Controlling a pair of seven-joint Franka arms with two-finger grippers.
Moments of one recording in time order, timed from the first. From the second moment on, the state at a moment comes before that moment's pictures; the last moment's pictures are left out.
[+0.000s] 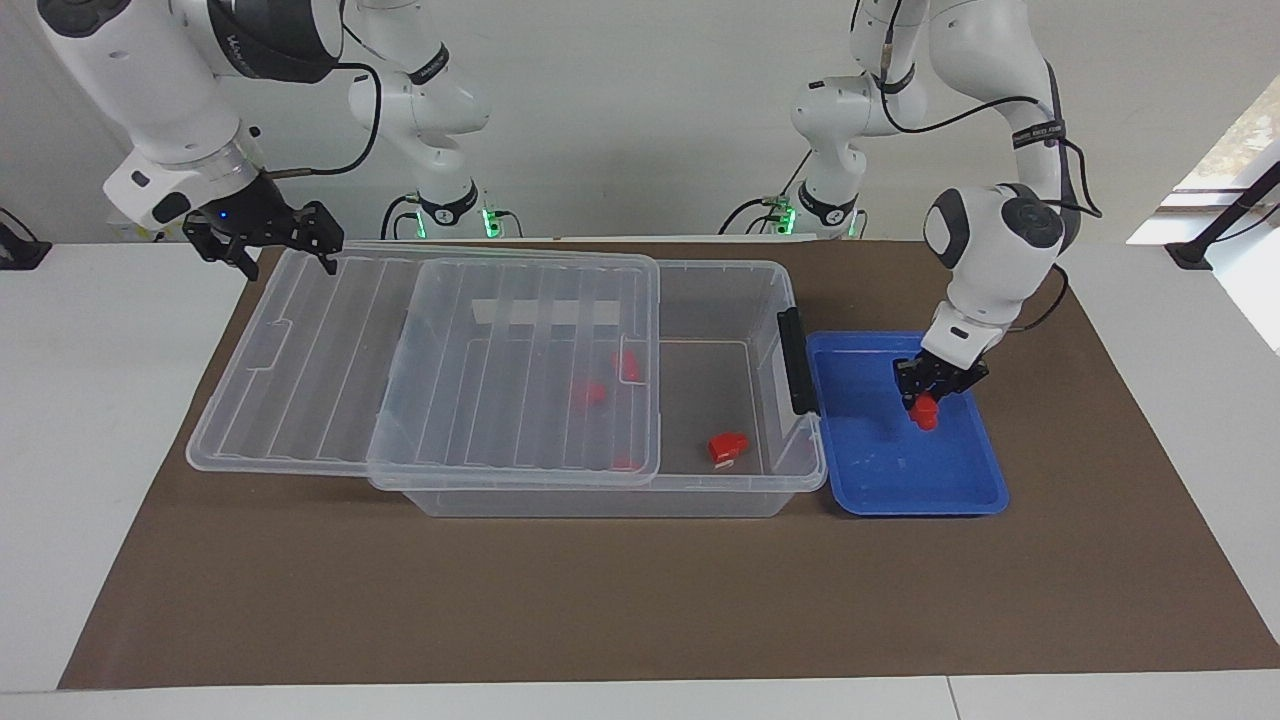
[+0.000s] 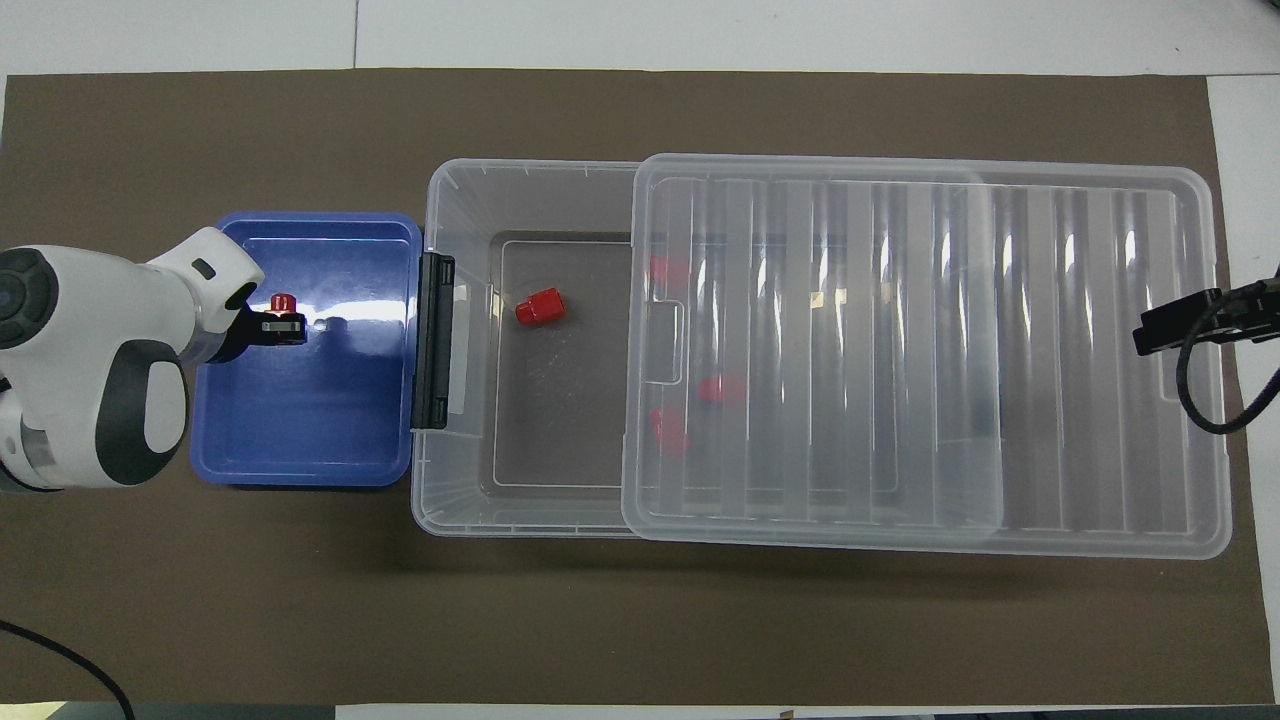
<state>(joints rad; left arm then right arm) -0.02 0.11 -0.07 -2.18 -0.02 2.39 -0.01 -0.02 -0.02 -0.05 -1.64 -0.02 1.53 -0.15</state>
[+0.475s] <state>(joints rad) -0.02 0.14 -0.08 -2.20 -0.02 2.41 -0.01 -0.02 -0.02 -0.05 -1.64 -0.02 1.59 -0.15</state>
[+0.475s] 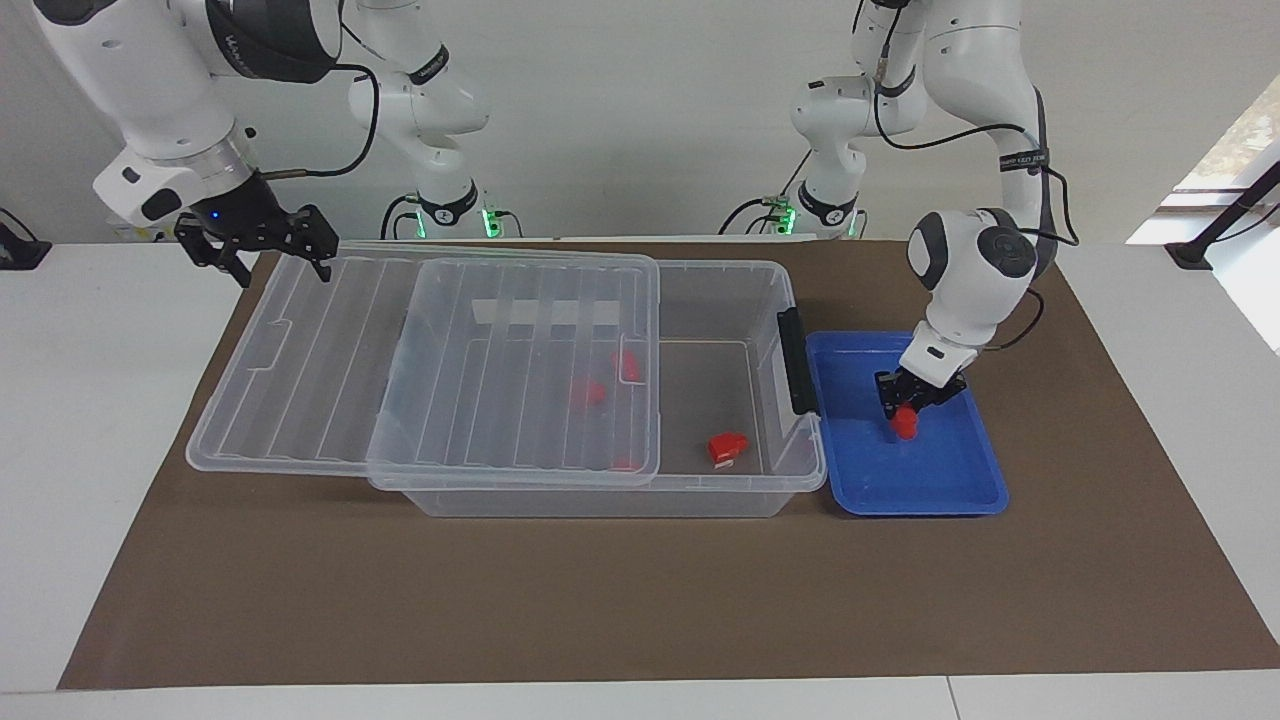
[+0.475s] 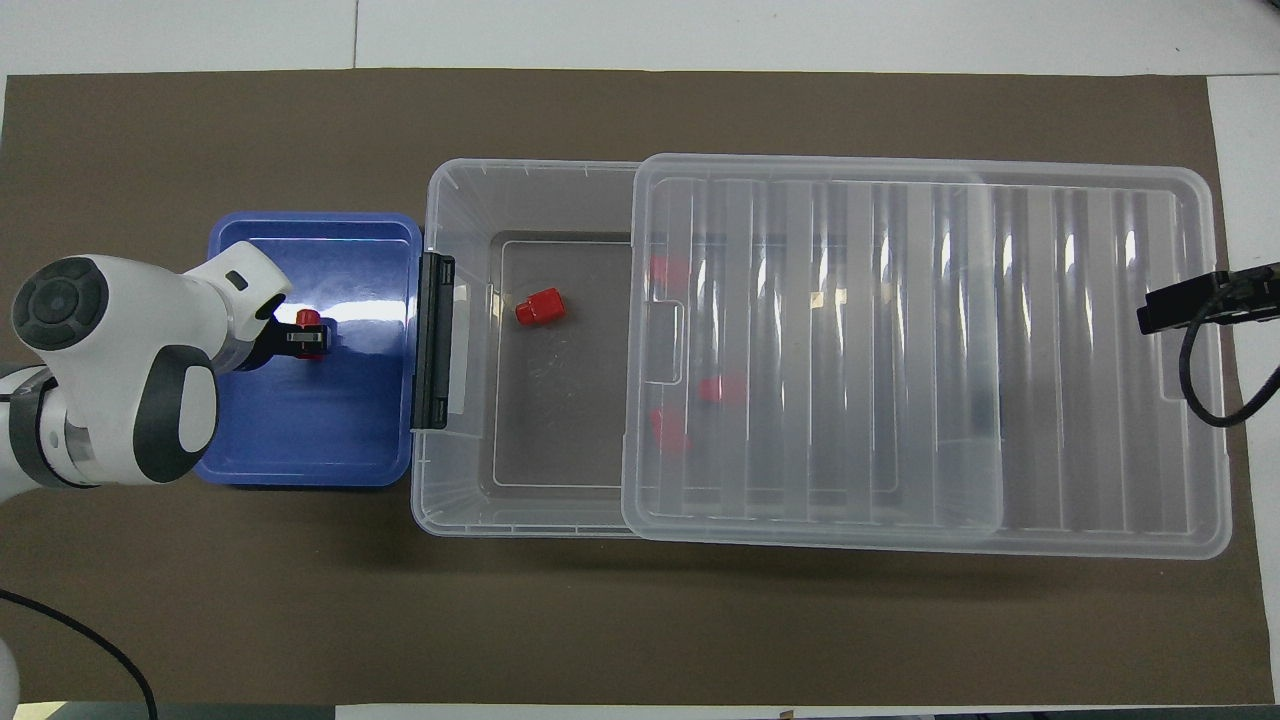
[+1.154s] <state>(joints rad) -0.05 0.08 -0.08 -1.99 -0.02 2.14 -0.01 -0.23 -0.04 -0.06 -1.79 -0.02 1.85 -0.33</state>
